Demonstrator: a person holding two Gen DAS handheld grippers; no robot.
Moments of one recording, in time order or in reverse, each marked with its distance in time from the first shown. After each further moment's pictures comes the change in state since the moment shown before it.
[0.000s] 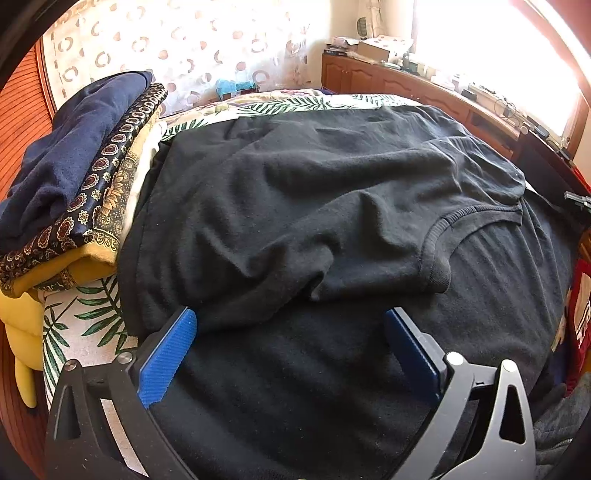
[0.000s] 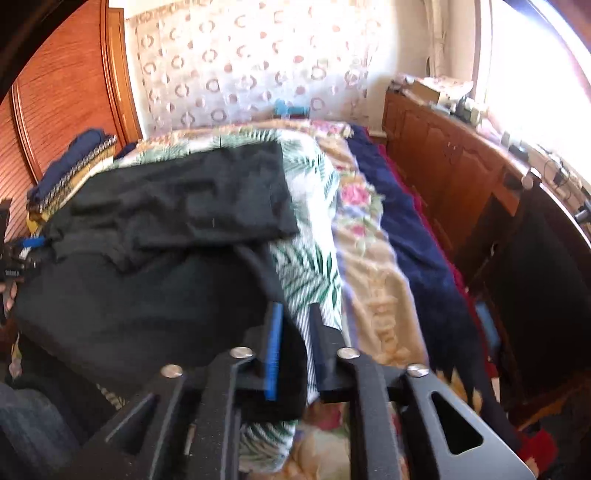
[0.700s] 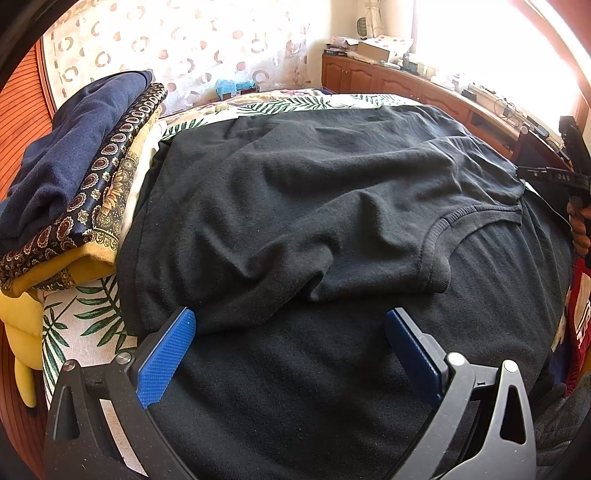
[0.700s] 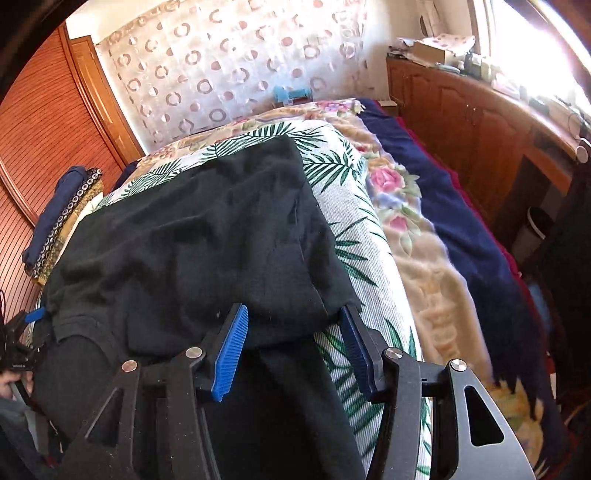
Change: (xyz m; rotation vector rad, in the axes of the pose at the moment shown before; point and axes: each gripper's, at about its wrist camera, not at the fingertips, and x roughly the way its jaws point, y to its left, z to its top) left arm 0.001 -0.001 0.001 -0.002 -0.001 0.002; right arm 0.084 0.006 0.048 0.166 0.085 0.119
